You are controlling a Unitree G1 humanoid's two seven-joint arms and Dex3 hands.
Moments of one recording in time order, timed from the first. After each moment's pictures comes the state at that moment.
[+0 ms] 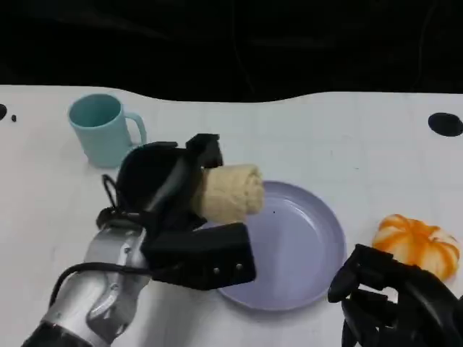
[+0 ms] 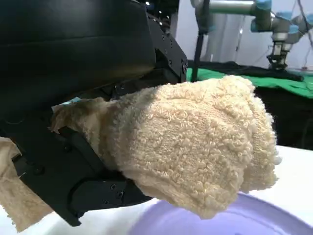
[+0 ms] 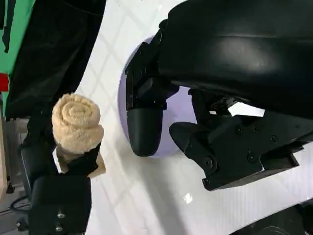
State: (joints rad) left arm -0.43 0.22 -0.45 0.24 0.81 0.08 0.18; right arm 0.33 -0.18 0.12 -0.58 0.15 0.41 0.23
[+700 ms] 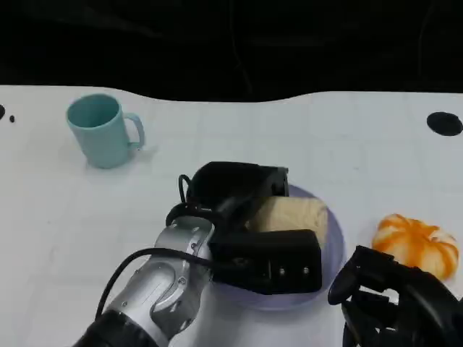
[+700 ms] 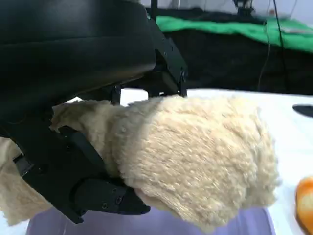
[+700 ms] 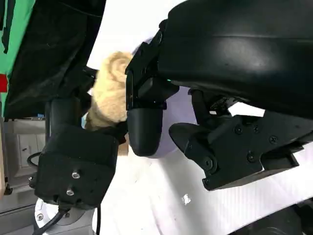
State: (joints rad) left arm -0.52 0.06 -0.58 0.32 0.81 0.17 -0.03; right arm 0.34 -0.18 0.12 -0.59 0.13 0.41 0.22
